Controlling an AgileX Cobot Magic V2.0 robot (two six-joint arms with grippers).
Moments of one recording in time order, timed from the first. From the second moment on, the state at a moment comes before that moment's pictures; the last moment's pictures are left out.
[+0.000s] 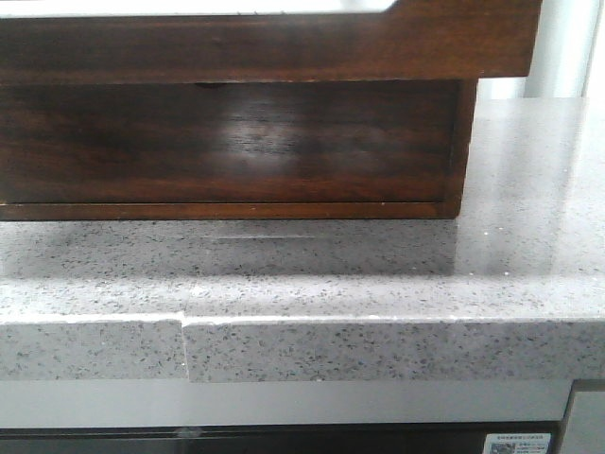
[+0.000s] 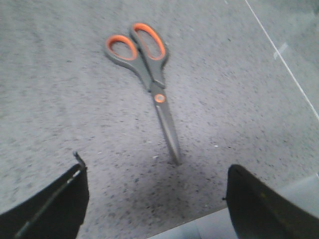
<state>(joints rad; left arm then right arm) -0.12 0.51 -0.74 -0.27 1.02 0.36 -0.19 0.84 -0.82 -0.36 0.86 0.28</state>
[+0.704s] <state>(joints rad) -0.15 0.51 -0.74 -0.23 0.98 0.35 -0.54 1.53 -1.17 0.02 0.99 -0.12</state>
